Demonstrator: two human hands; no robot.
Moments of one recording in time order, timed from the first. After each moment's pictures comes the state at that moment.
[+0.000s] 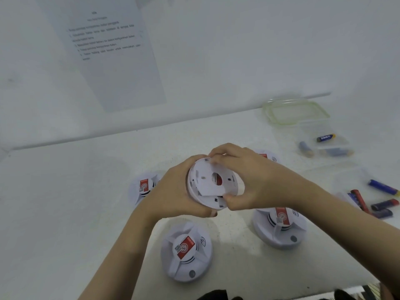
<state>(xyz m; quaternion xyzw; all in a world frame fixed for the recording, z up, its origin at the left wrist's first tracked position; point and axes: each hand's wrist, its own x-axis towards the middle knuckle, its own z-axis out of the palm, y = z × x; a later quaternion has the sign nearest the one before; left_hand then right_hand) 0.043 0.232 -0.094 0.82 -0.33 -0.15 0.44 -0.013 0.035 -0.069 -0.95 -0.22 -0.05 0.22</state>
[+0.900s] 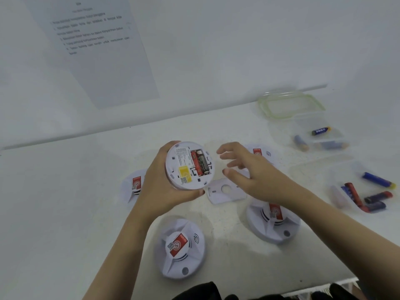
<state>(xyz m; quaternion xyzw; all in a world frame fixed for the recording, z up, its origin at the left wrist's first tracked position) 0.044 0.232 -0.111 0.82 -0.27 0.01 0.51 -0.015 0.018 -0.105 -0.90 -0.08 -0.02 0.43</state>
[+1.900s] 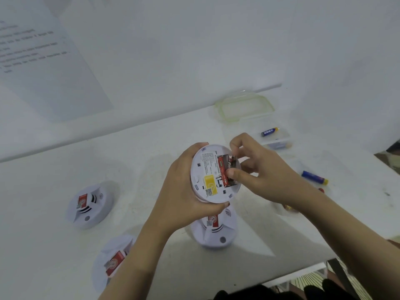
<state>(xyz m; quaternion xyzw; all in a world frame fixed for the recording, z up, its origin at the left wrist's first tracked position) -0.011 0.088 -0.087 0.78 -0.42 0.03 0.47 -0.071 -0.091 -0.078 -0.86 -0.04 -0.08 0.49</state>
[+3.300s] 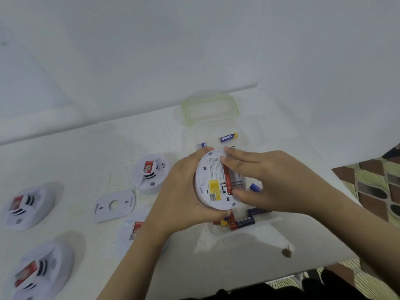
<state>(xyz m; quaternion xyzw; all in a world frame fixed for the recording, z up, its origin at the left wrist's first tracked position) -0.038 -0.038 -0.122 0.83 -0.36 -0.01 0.41 -0.102 -0.236 -0.089 -0.96 -0.21 -0.15 0.12</state>
